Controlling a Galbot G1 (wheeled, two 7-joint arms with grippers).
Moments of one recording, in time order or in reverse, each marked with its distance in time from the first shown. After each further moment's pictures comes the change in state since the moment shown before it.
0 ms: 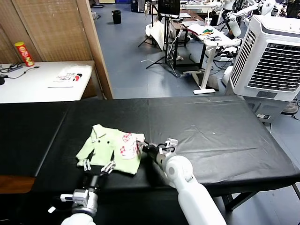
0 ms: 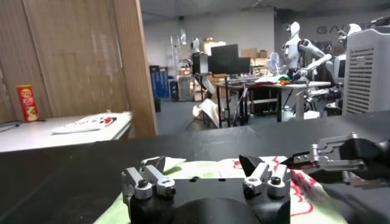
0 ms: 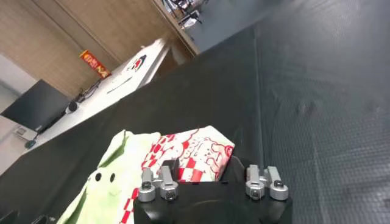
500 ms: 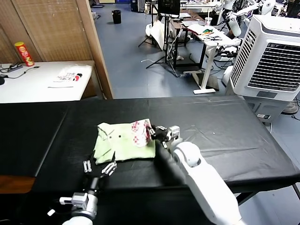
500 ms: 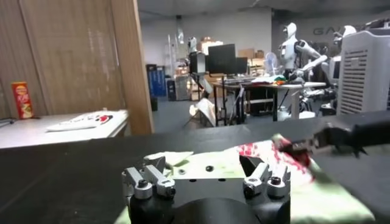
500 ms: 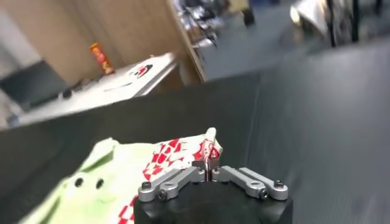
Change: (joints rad) left arm 0.028 0.010 -0.002 0.003 -0.021 -0.059 0.022; right arm 0.175 -0.158 -0.071 -0.131 -0.466 0.166 -0.323
